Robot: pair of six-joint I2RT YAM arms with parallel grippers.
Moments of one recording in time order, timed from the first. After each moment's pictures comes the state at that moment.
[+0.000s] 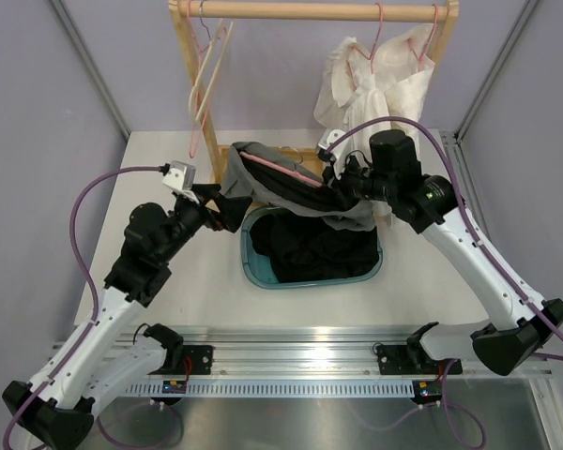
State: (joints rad) left arm -0.48 0.78 0.81 -0.01 0.13 -0.25; right arm 0.56 1.32 1.52 -0.66 -0.39 -0.35
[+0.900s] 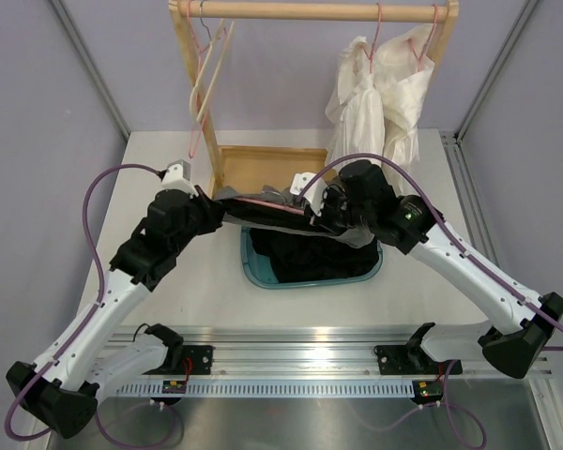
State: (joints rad) left arm -0.49 0.91 0.94 -0.43 -0.16 -0.62; right arm 0.77 1.28 1.39 -0.71 -0.21 -0.52
